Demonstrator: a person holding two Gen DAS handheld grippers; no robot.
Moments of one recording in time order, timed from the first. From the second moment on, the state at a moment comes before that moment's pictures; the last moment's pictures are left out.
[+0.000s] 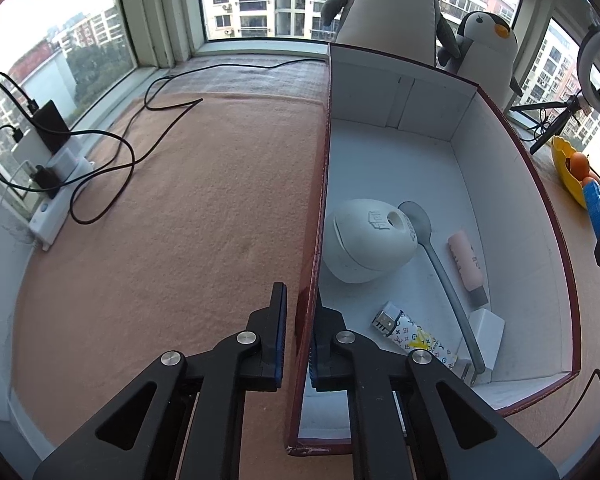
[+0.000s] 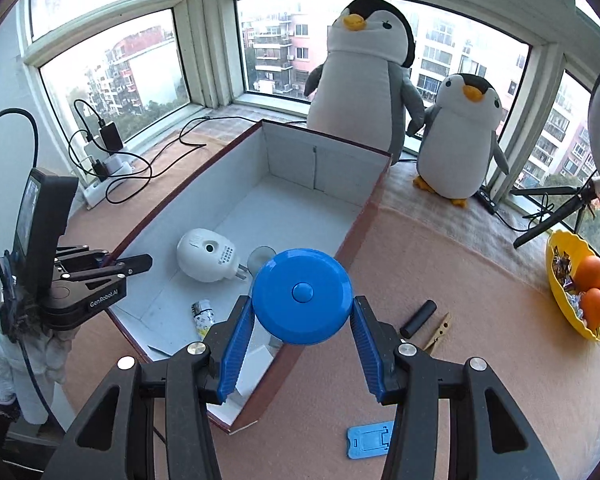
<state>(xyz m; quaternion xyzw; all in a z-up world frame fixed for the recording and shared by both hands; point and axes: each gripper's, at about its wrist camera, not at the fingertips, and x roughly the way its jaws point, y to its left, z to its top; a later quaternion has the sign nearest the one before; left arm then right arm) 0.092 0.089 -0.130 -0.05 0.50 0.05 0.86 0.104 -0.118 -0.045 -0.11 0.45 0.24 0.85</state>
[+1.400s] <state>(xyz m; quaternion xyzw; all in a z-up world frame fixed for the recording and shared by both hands) 0.096 0.087 -0.132 -0.04 0.50 0.04 0.86 0.101 -0.072 -0.055 -0.12 0.45 0.26 0.84</state>
